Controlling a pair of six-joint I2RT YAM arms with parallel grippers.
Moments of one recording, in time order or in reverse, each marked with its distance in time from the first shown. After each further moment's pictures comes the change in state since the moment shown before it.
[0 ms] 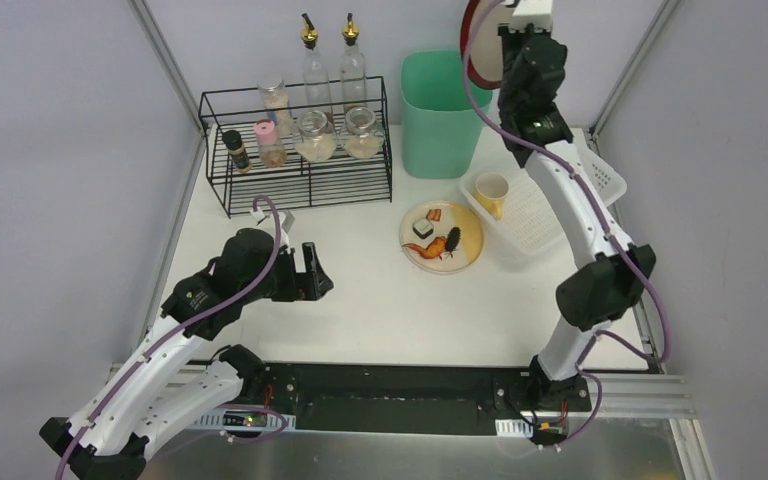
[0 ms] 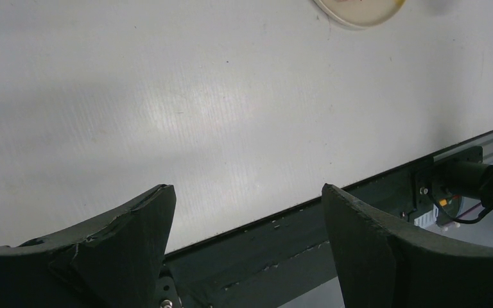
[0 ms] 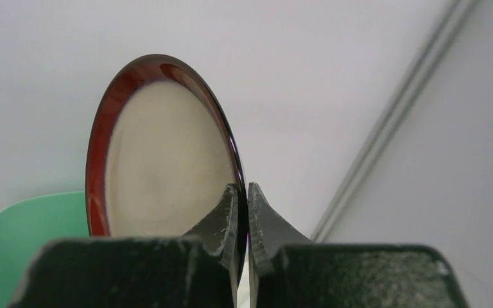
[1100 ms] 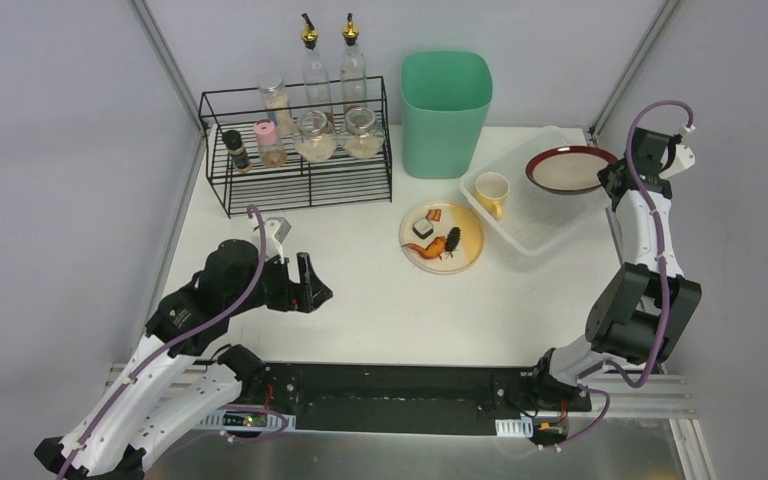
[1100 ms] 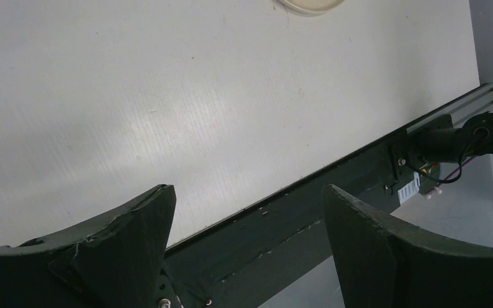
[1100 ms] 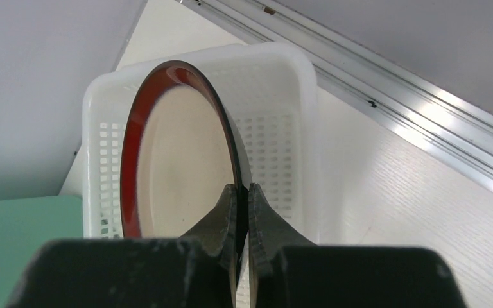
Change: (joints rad) left arm 0.000 -0.104 -0.016 -0.003 0.104 0.047; right arm -0.684 -0.261 -0.612 -0.587 -0.296 1.095
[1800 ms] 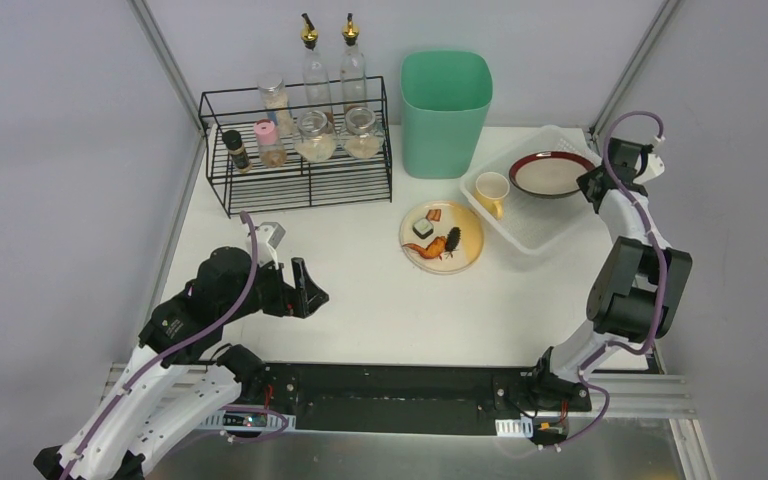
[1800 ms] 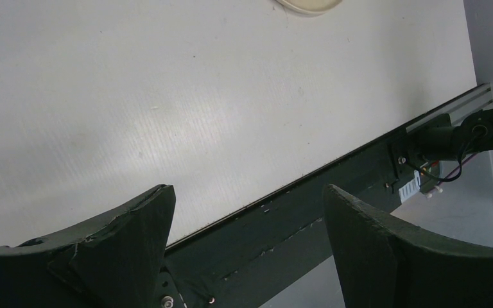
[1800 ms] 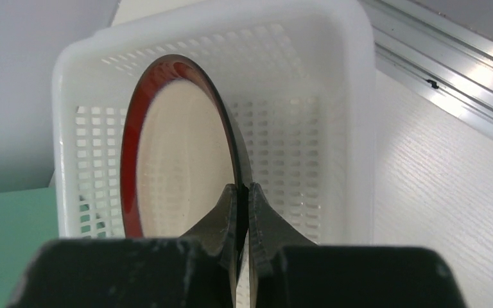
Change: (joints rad) left arm 0.000 -0.067 -0.015 -0.022 -0.006 0.003; right arm 0.042 0.139 -0.075 0.190 -0.064 0.068
